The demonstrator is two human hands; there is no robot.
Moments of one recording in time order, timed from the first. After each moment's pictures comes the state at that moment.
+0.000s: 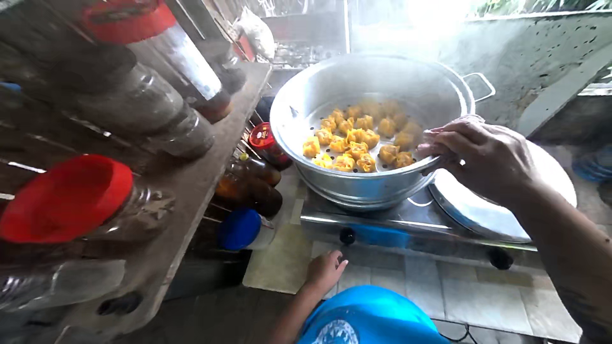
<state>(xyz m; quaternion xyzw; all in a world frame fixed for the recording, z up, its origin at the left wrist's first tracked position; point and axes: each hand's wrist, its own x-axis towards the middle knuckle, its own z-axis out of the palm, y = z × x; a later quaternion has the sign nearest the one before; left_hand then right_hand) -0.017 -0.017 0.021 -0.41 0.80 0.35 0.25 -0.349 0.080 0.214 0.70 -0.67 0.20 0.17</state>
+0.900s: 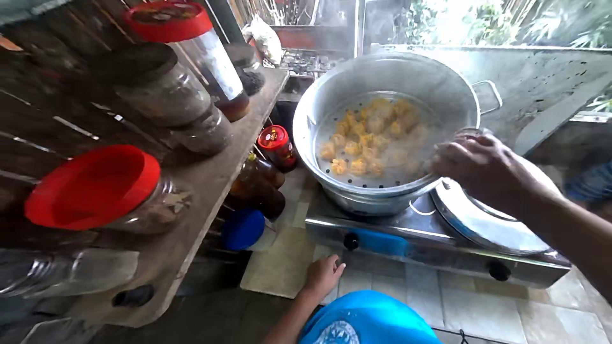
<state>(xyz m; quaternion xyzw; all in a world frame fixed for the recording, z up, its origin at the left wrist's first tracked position) -0.001 -0.026 0.012 -0.42 0.80 0.37 0.22 -0.336 0.070 0.234 0.75 -0.64 0.00 0.18</state>
